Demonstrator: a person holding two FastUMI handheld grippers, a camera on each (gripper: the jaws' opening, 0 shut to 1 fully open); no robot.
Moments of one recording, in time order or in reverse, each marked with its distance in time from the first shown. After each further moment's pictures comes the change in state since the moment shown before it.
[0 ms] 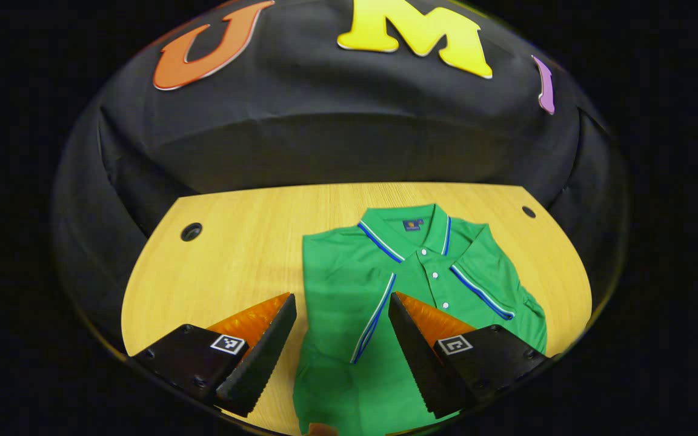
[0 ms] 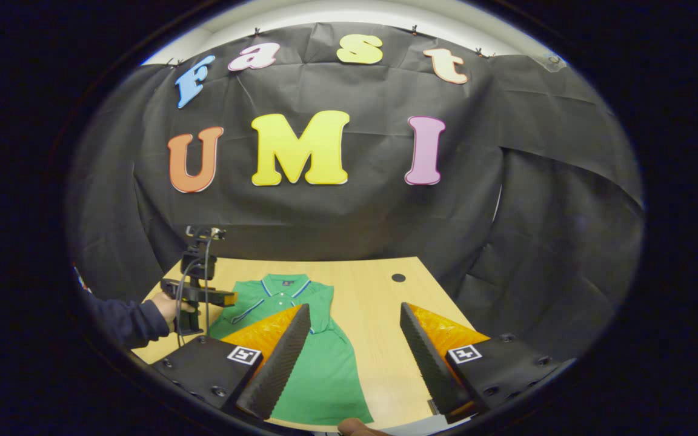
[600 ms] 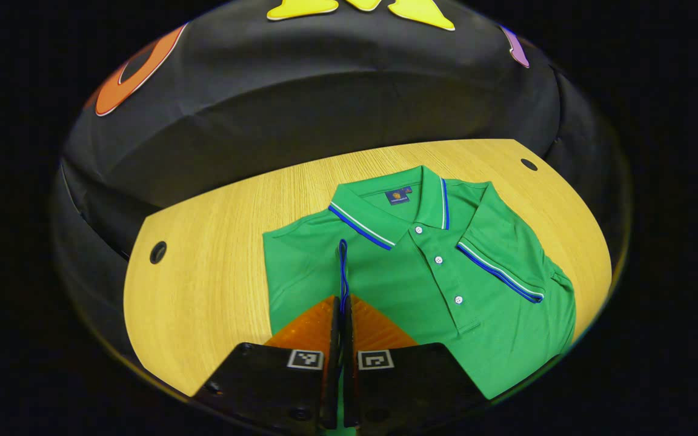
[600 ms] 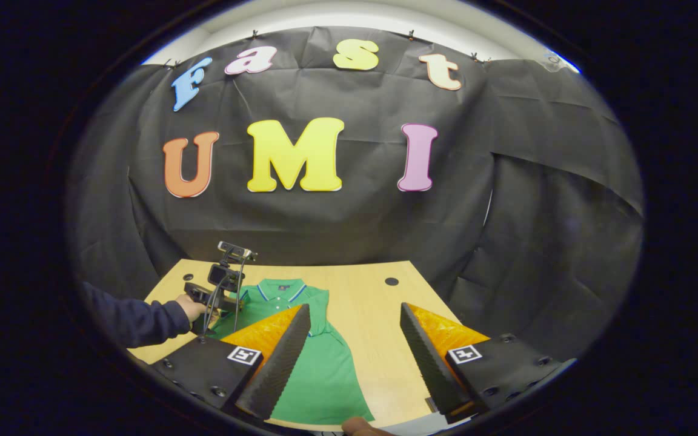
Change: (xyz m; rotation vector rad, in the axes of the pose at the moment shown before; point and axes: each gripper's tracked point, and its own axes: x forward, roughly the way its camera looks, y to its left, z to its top) left arm 0.089 -0.037 -0.043 0.194 0.203 -0.088; right arm -0.021 -0.003 0.007 0.010 -0.005 -0.063
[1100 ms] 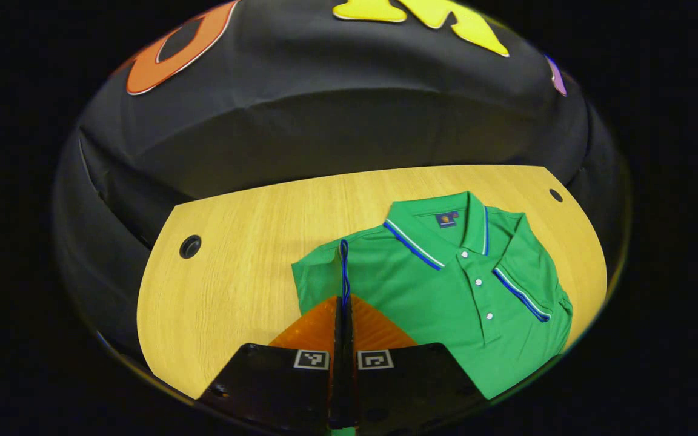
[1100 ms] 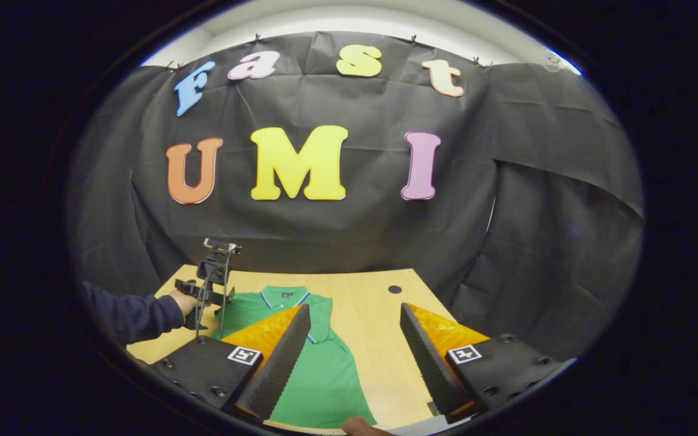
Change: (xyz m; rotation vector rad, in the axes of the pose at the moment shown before) left arm -0.016 0.046 0.027 -0.048 -0.040 0.092; right arm -0.001 0.012 0.015 -0.007 -0.041 0.020
